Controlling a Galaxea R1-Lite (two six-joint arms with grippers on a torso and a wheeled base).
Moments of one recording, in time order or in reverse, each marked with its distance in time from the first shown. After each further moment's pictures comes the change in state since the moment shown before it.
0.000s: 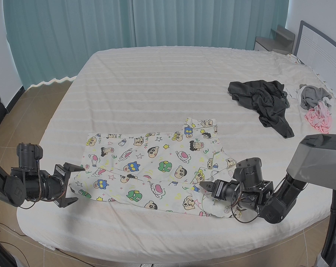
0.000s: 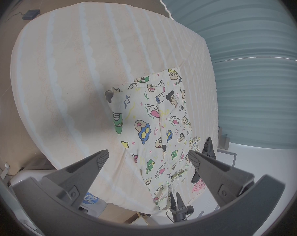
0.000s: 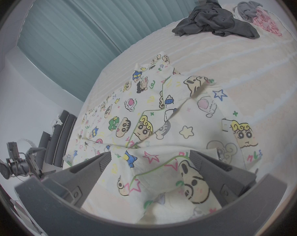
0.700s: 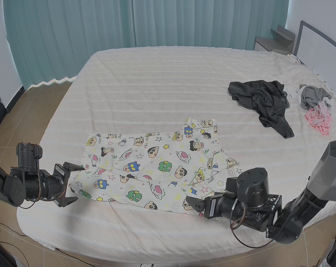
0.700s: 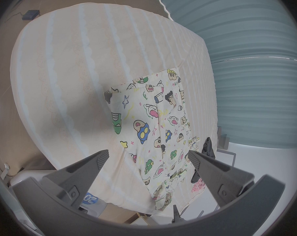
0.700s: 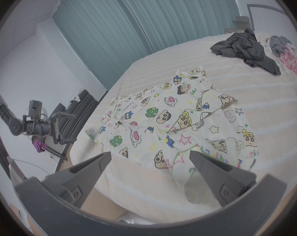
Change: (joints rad) left arm 0.000 -0.007 -0.001 0.001 0.001 0.000; right arm 0.209 -0.204 0.176 -0.056 -0.066 -0.180
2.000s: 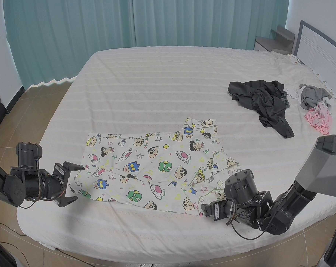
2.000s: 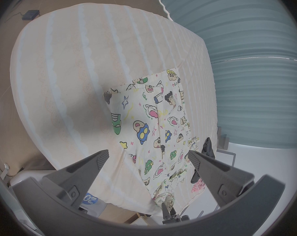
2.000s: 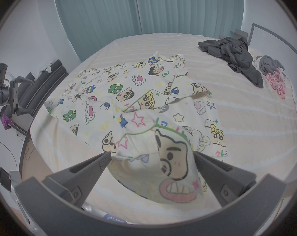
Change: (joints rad) left arm 0.001 0.000 -0.002 0.000 -0.001 0.000; right arm -0.061 0.085 -0.120 0.307 -0.168 -0.154
